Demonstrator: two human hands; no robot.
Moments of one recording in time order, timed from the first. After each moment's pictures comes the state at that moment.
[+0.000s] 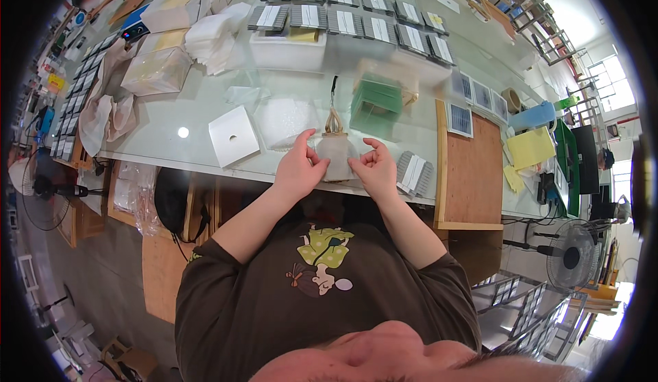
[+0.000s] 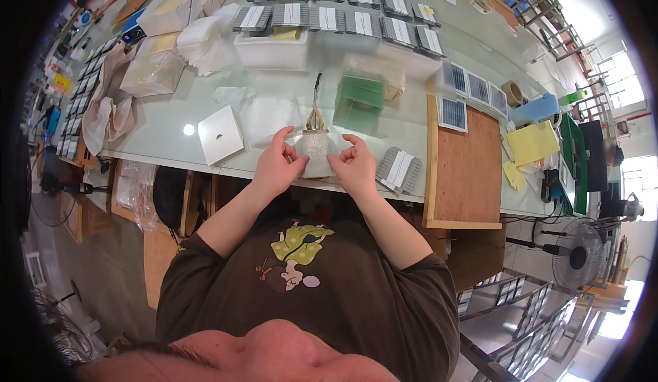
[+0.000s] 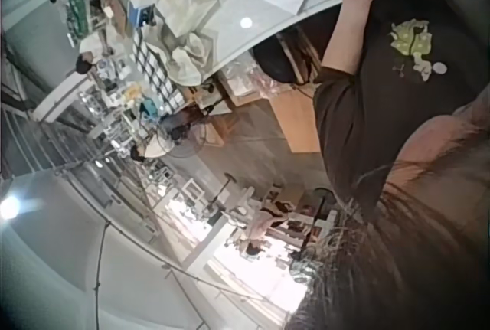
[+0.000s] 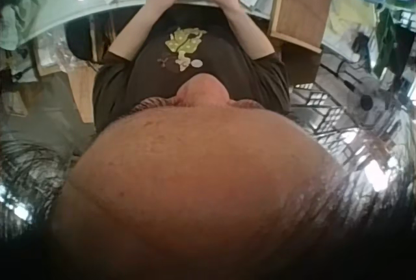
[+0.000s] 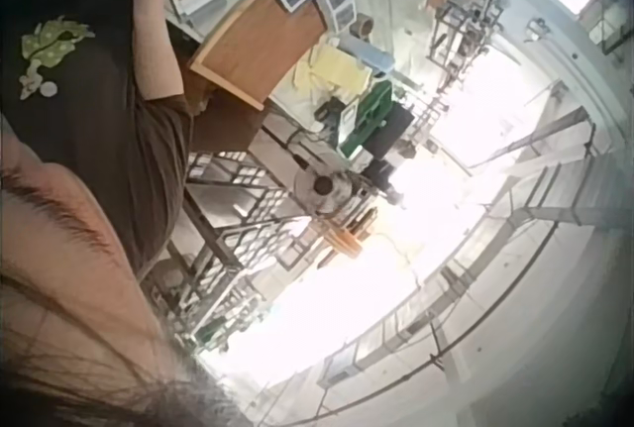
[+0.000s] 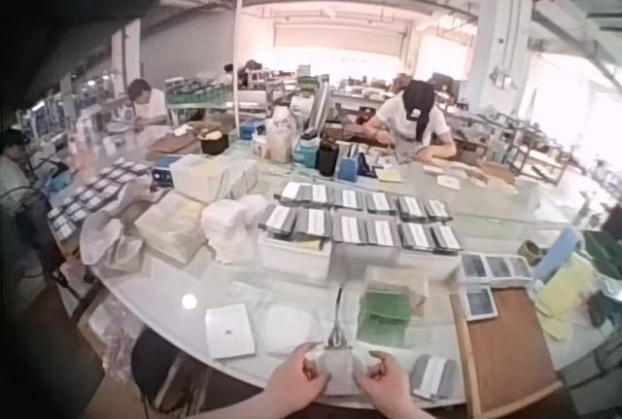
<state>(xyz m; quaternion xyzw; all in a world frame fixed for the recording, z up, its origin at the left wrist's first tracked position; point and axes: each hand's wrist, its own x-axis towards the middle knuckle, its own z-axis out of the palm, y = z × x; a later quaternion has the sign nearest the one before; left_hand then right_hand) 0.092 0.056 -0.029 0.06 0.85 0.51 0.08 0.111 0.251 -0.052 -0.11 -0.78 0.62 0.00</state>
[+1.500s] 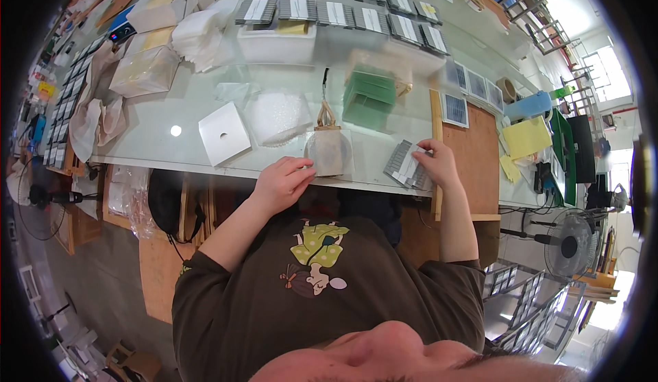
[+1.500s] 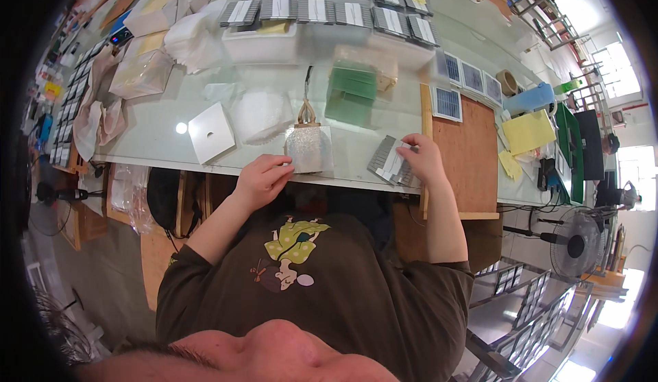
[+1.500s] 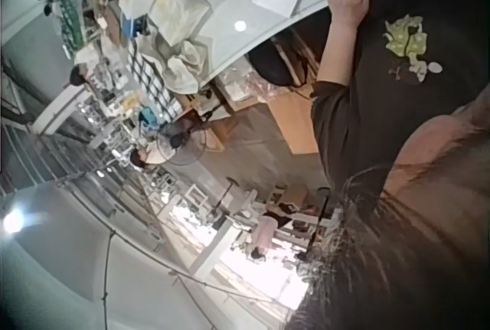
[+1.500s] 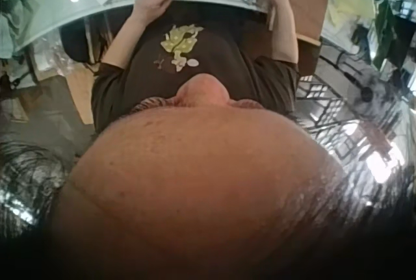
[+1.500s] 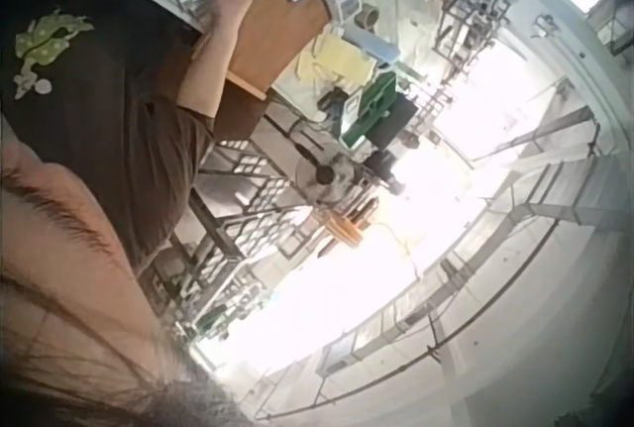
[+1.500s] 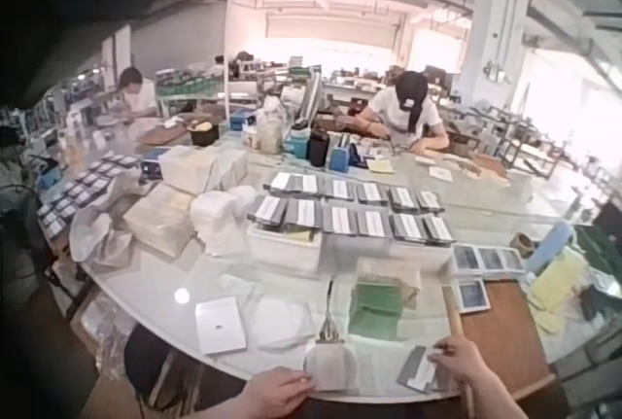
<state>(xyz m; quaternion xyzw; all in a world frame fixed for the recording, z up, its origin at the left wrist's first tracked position) 0.109 0.024 -0.048 0.38 0.83 0.37 -0.17 0.115 0.407 -0.017 -0.09 -0.94 0.33 -0.02</state>
